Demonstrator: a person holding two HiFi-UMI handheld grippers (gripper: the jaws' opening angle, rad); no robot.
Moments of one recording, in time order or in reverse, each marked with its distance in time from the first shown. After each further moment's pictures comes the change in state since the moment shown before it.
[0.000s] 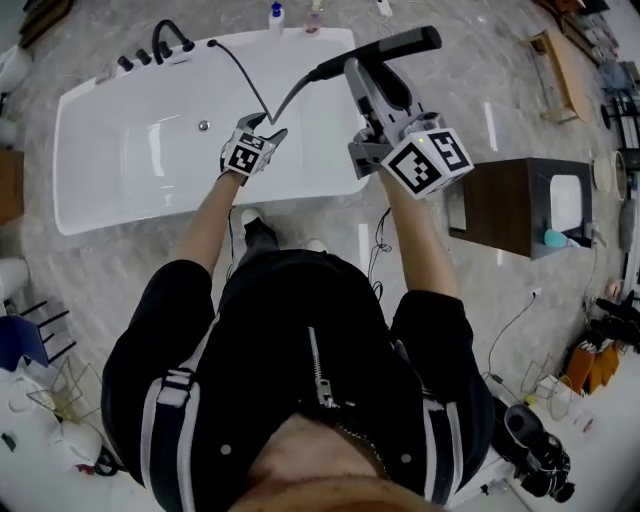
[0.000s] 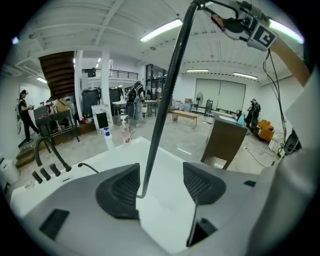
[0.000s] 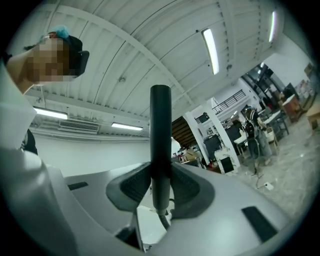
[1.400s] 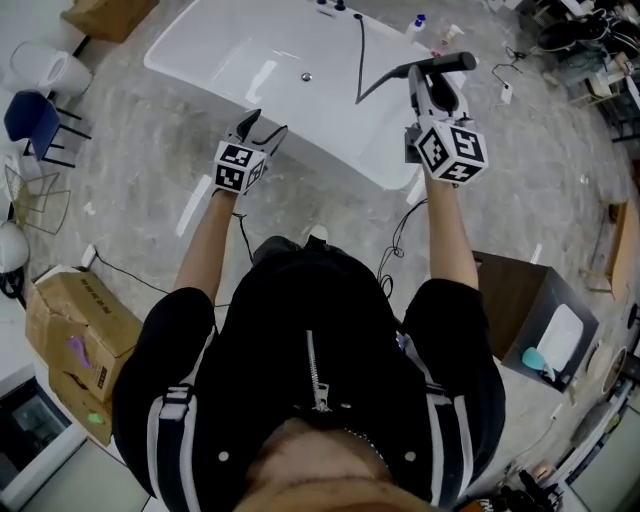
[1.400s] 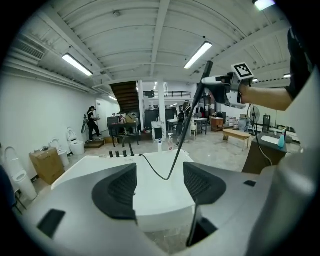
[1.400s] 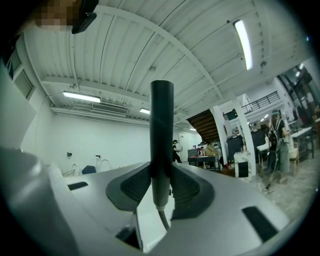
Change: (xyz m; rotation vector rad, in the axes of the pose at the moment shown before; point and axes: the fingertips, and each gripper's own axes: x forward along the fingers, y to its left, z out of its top) left arm -0.298 -0.161 -0.045 -0.245 -0.227 0.668; right arm -0.094 0.032 -0.050 -0.252 0.172 0.253
